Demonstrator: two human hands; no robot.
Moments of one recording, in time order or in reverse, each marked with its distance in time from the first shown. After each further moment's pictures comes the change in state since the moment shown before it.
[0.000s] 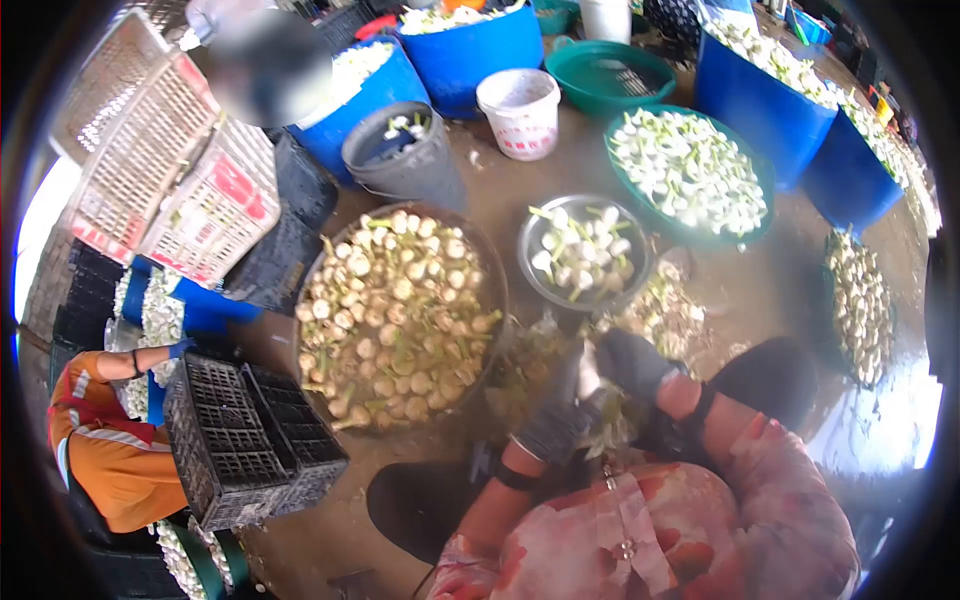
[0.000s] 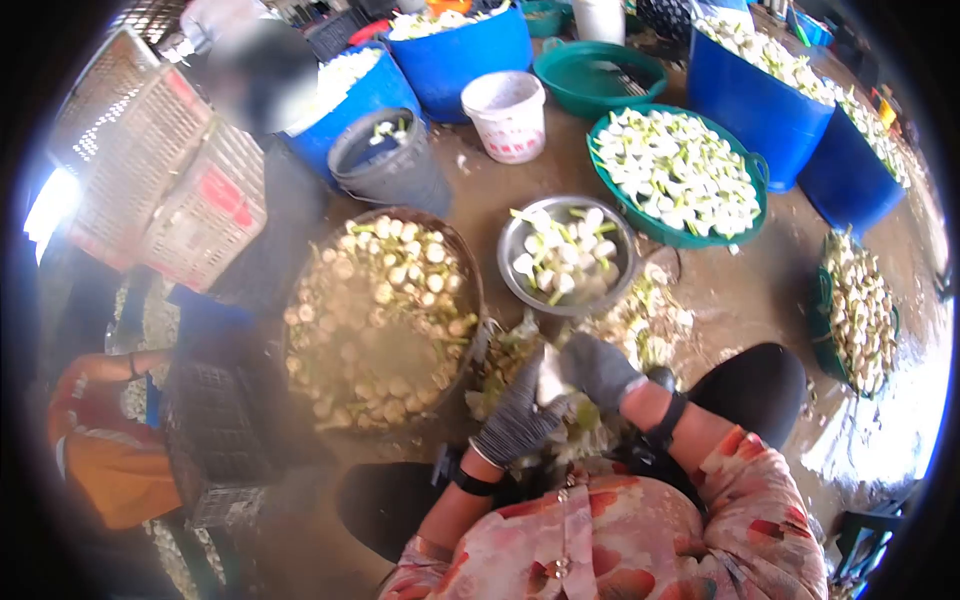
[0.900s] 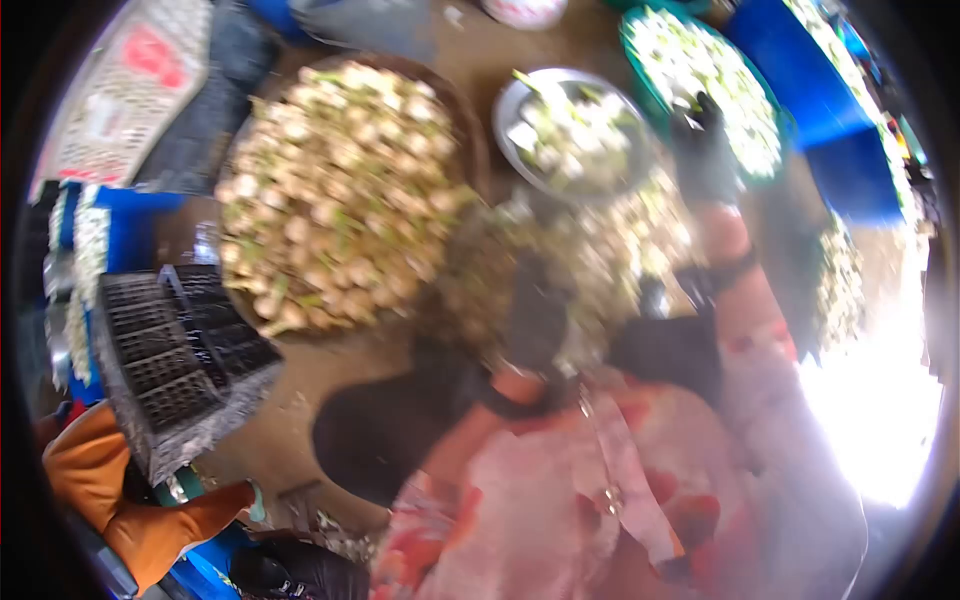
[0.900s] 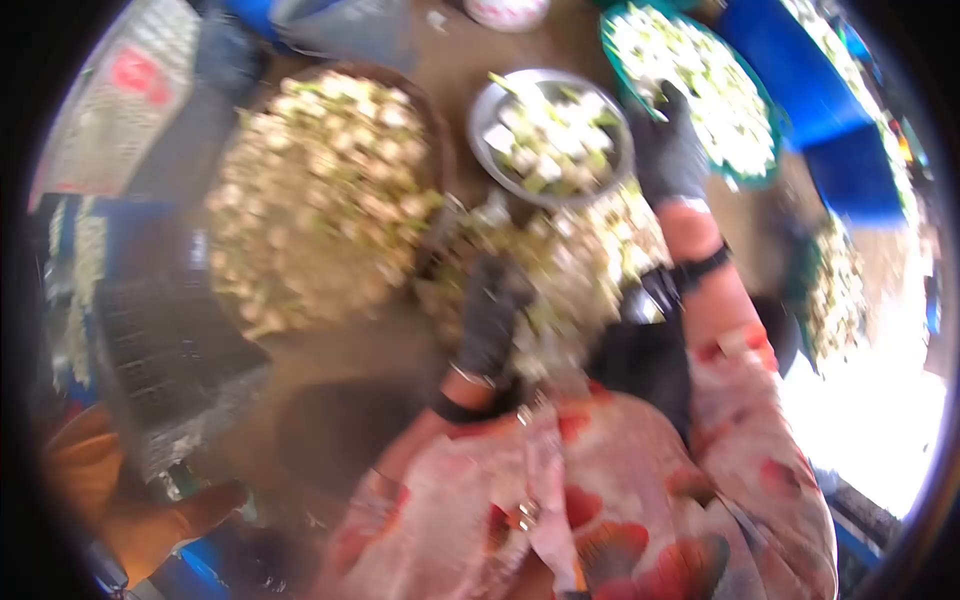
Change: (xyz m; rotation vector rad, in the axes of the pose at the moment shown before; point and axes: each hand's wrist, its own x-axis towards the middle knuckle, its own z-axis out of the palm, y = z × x) left_hand -0.009 -0.070 0.046 -0.804 0.464 -0.484; right_hand 0.105 0.050 -0.075 0.049 0.712 0.548
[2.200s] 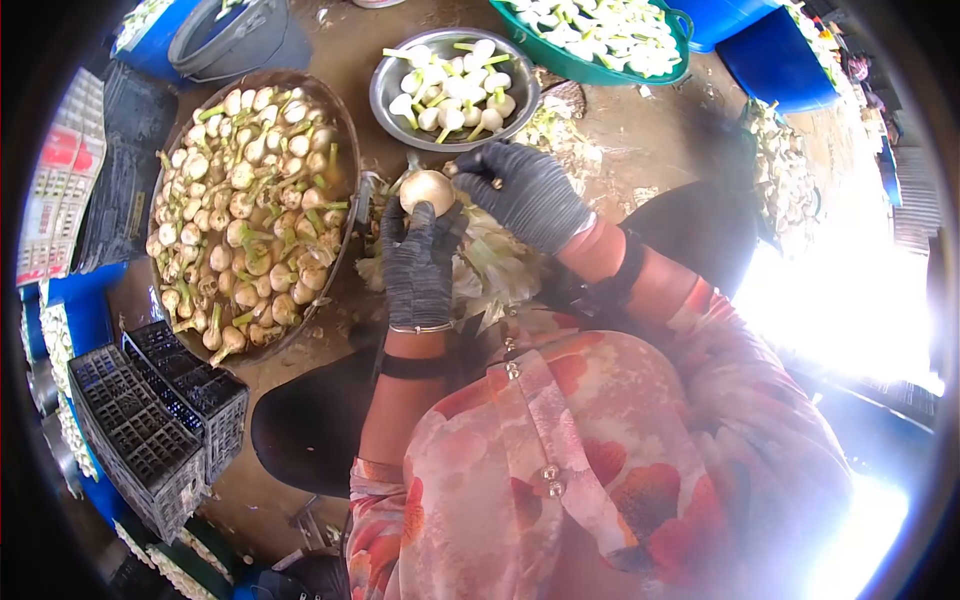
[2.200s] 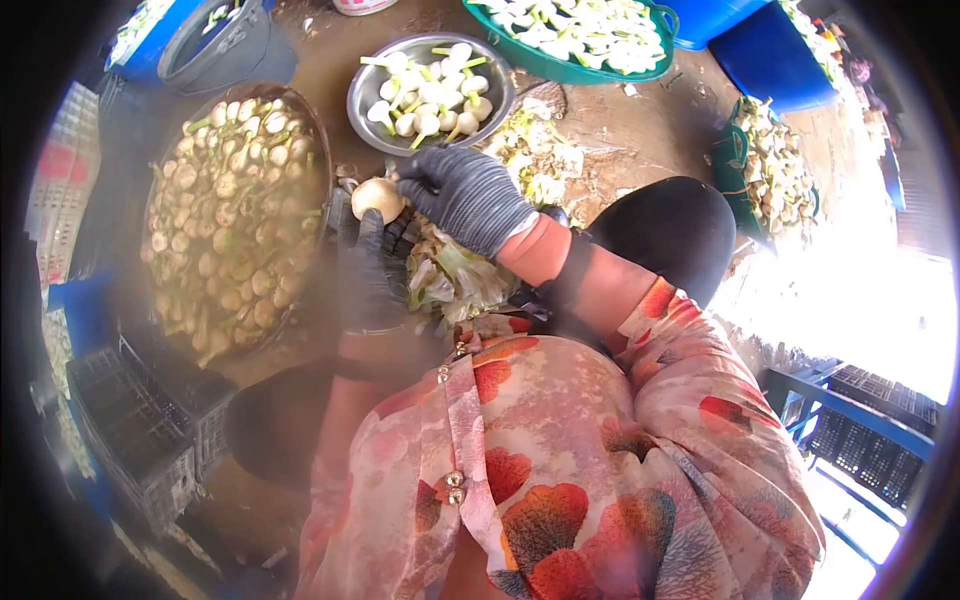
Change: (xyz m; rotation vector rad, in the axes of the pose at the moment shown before) left_hand -0.014 0.065 0.033 -0.346 0.001 -0.102; right_hand -0.136 -0.006 -0.025 0.263 -0.403 -0.342
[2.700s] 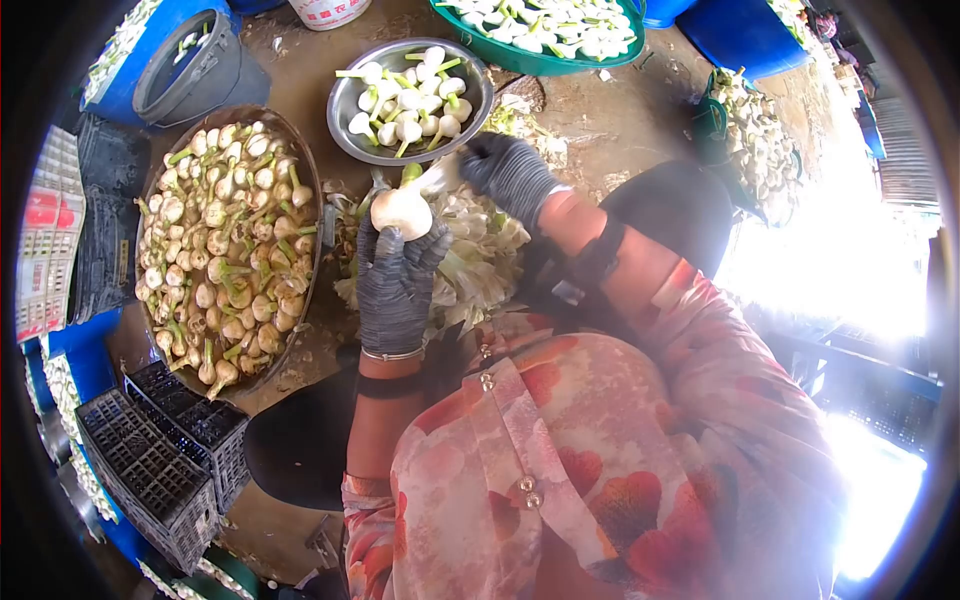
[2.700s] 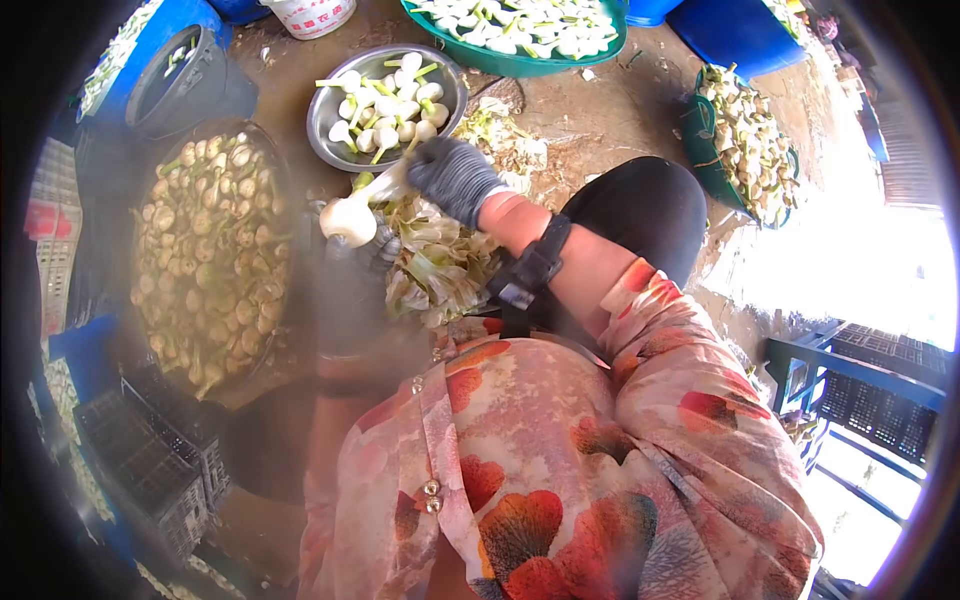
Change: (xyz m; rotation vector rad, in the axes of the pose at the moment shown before) left_hand -0.021 0.006 0.020 -0.014 -0.185 -0.111; right_hand -0.001 0.067 -0.019 0.083 -0.028 0.464
